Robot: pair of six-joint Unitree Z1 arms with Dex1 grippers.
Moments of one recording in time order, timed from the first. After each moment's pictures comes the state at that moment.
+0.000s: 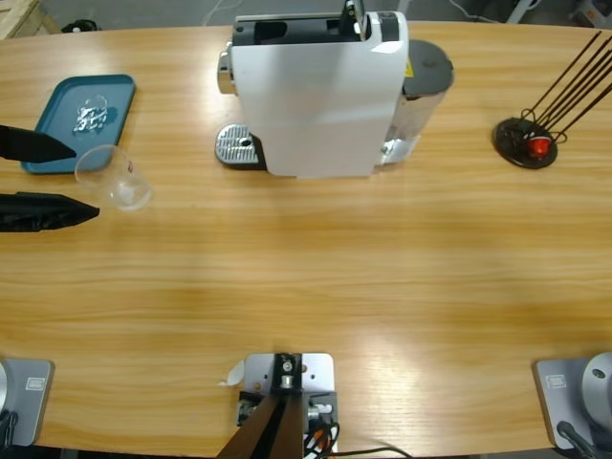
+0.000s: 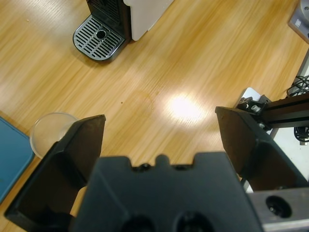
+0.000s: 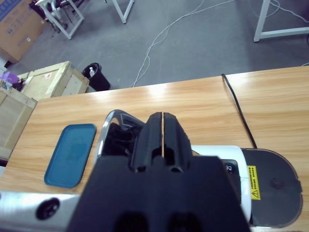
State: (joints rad) arm 0 -0.52 1.20 -0.96 0.65 -0.37 0.21; arm 1 0.97 1.75 -1.56 0.38 -0.61 0.68
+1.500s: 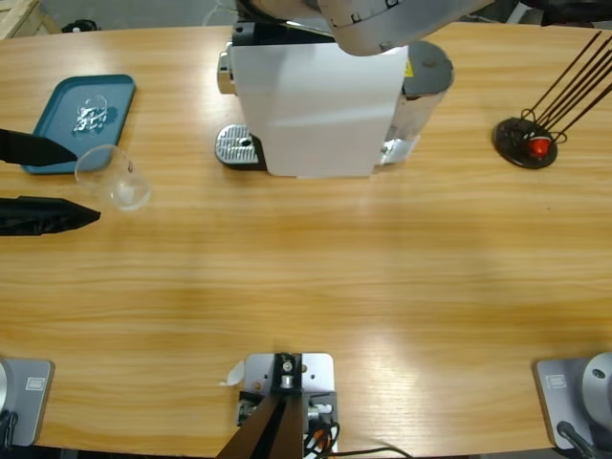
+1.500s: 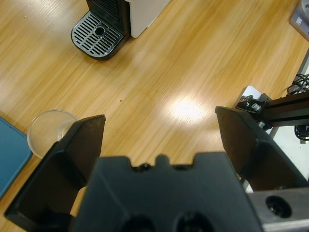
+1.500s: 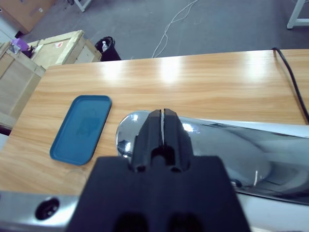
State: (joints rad) arm 0 -0.52 1.20 -0.95 0.65 -0.37 0.21; arm 1 1.06 1.94 -1.58 0.28 -0.55 0.70
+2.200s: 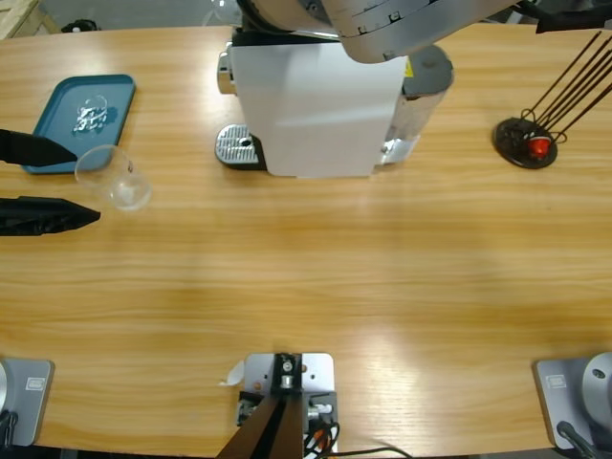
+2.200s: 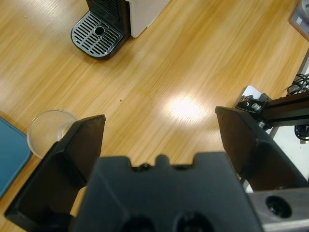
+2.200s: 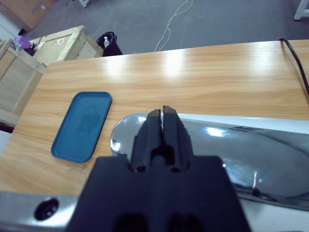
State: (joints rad) arm 0 -0.52 1.20 -0.95 0.65 -0.37 0.21; arm 1 1.03 1.94 -1.55 0.25 -0.50 0.71
